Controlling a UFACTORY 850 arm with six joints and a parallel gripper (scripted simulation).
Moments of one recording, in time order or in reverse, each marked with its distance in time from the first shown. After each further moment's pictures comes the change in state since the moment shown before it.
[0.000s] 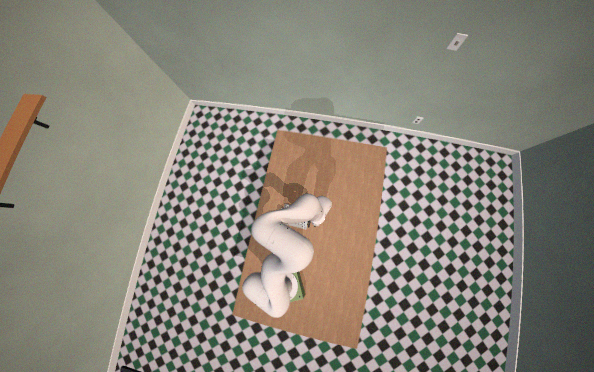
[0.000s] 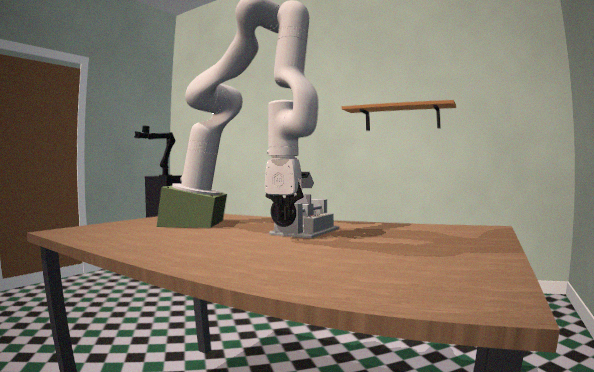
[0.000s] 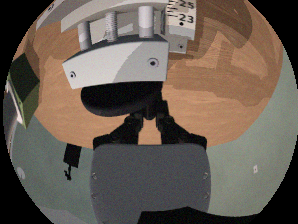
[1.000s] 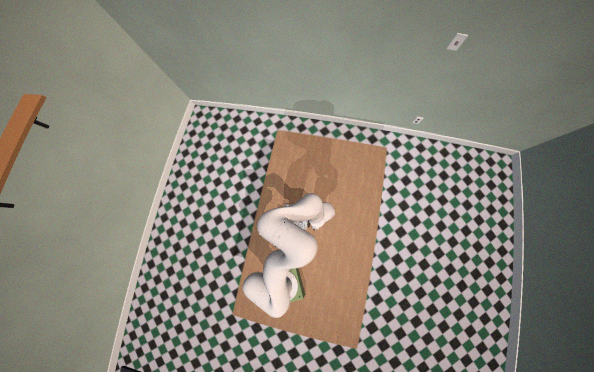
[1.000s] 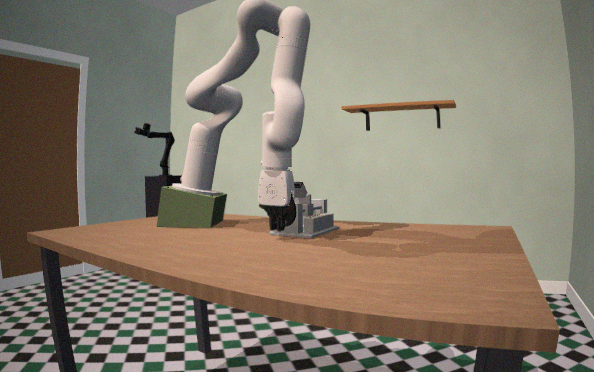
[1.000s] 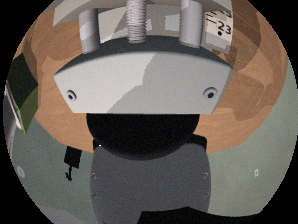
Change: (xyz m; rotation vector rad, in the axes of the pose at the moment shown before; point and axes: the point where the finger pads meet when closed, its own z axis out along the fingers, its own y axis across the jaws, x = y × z) arm 0.000 -0.025 0.031 0.022 0.010 0.001
